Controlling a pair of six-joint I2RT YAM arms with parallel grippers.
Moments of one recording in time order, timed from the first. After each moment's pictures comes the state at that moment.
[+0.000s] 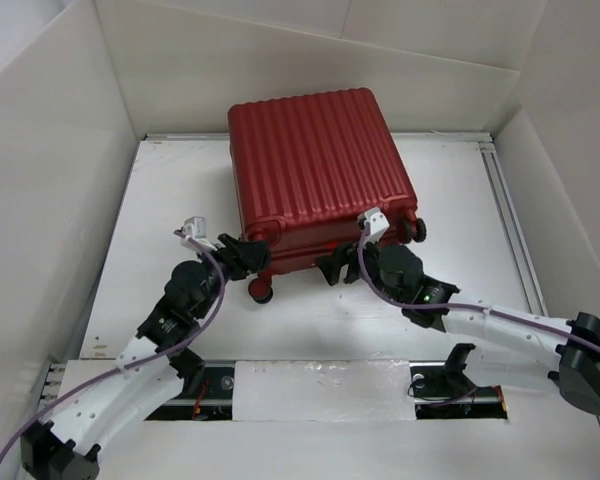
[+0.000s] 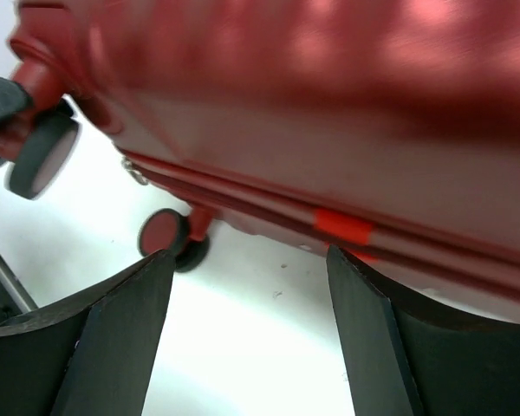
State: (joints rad) left arm -0.61 0.53 0.39 0.02 -0.20 -0.81; right arm 0.94 1.09 0.60 0.30 0.21 0.37
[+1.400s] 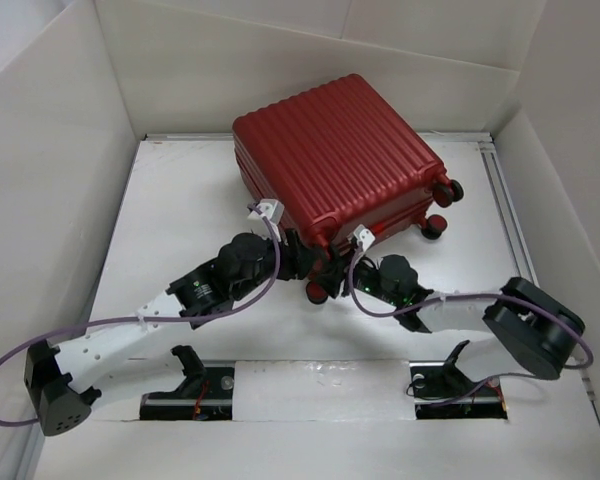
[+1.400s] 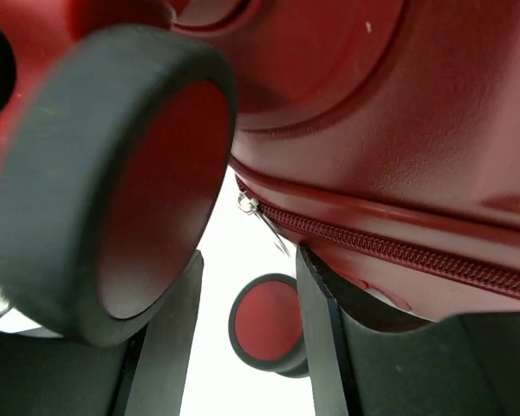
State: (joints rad) left arm -0.95 0.93 0.80 -0.21 -0.23 -0.64; right arm 0.81 1.38 0.37 0.90 -0.20 0.31
